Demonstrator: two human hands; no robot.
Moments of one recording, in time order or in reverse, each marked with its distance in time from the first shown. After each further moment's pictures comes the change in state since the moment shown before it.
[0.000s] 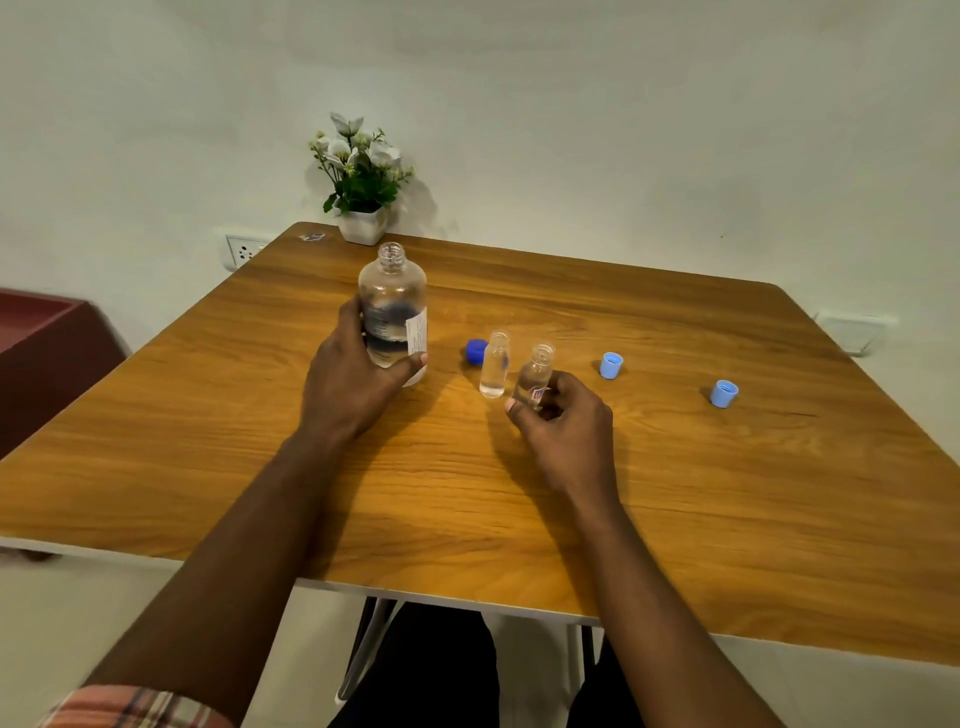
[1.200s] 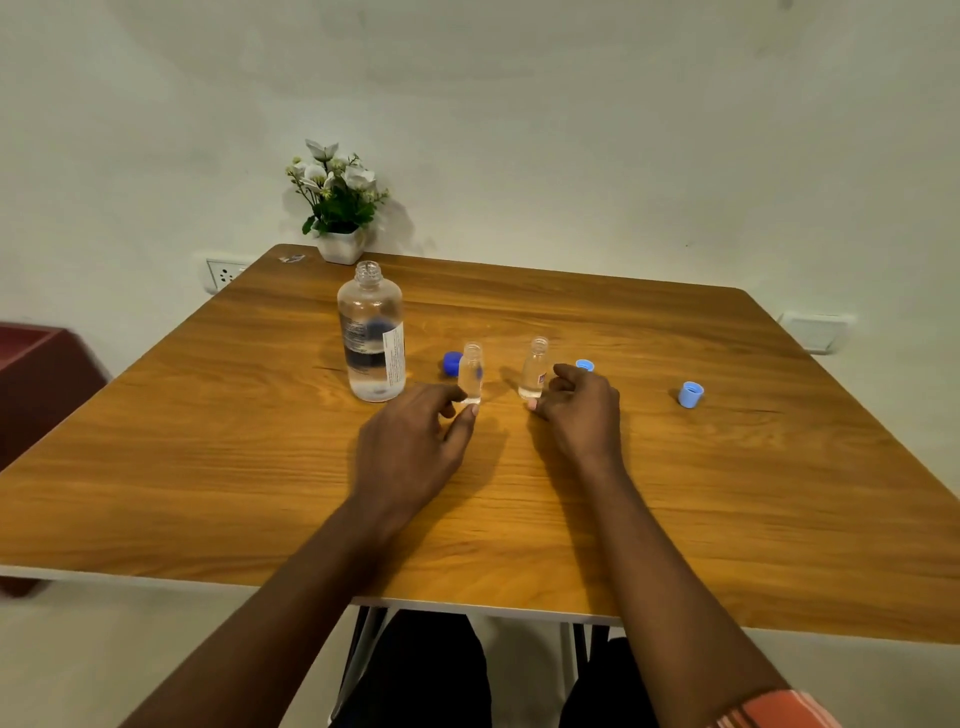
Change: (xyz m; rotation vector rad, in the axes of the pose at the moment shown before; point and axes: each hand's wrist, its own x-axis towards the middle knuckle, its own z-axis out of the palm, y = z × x) left_hand -0.073 0.069 0.022 0.137 -0.033 0.304; right_hand 0.044 0.024 -0.023 -0.198 0.054 0.101
